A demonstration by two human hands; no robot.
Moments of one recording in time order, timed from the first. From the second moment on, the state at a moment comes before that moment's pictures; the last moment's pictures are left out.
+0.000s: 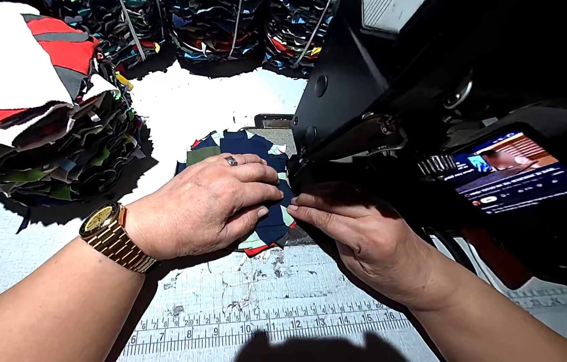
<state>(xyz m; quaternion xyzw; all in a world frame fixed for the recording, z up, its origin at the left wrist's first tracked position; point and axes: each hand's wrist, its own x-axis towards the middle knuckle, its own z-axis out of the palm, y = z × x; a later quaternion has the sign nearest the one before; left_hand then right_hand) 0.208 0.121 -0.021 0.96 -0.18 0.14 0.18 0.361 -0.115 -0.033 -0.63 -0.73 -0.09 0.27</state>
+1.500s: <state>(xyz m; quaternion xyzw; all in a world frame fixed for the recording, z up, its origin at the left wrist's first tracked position) 0.211 0.123 -0.023 0.96 -0.17 0.15 0.16 0.357 -0.114 -0.032 -0.61 -0.74 -0.06 0.27</state>
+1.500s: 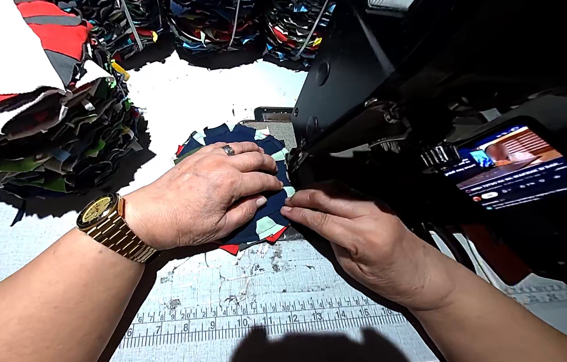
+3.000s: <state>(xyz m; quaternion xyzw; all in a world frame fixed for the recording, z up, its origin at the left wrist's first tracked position) 0.208 0.109 -0.024 0.98 -0.08 0.18 0.07 0.362 -0.115 -0.029 -0.66 -0.69 -0.07 0.28</state>
